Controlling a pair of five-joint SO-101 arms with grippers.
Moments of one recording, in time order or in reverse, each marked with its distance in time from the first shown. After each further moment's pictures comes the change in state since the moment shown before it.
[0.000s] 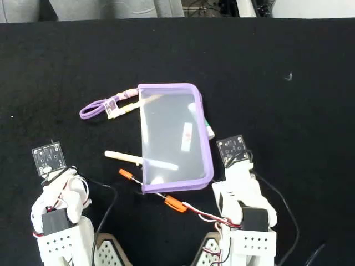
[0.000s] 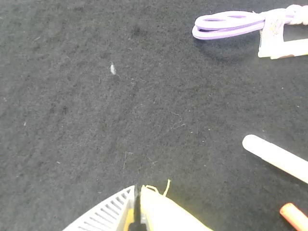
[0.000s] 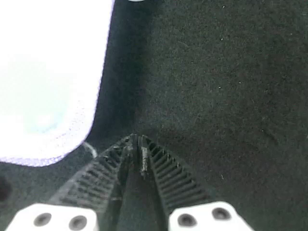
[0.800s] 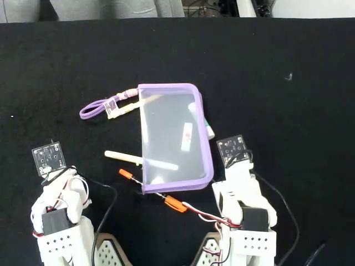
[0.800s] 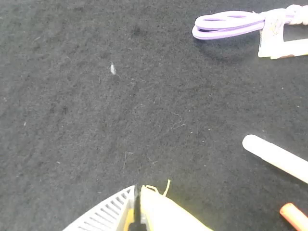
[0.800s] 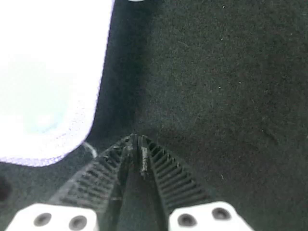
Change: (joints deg) left arm 0.0 0.0 0.0 0.0 0.0; right arm 0.0 0.0 0.0 0.0 0.0
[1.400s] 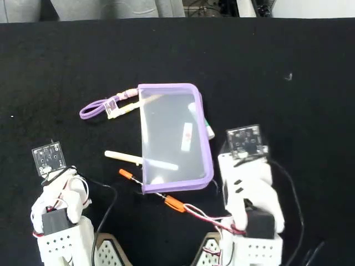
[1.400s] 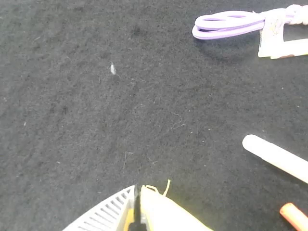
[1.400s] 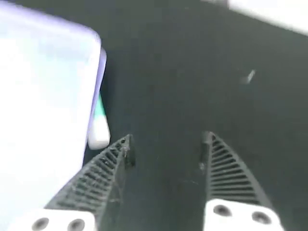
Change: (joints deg) left arm 0.0 0.0 0.0 0.0 0.0; right arm 0.0 0.0 -11.9 -20.7 -0.4
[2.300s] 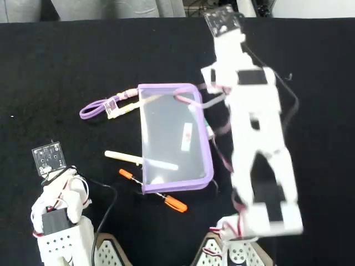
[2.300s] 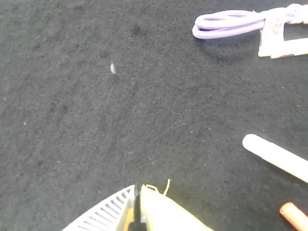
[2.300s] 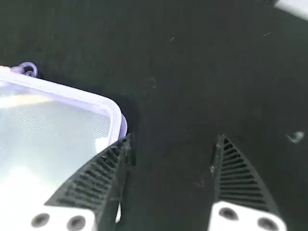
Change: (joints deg) left arm 0.0 0.0 0.0 0.0 0.0; right arm -7.5 108.5 -89.1 6.9 -1.5
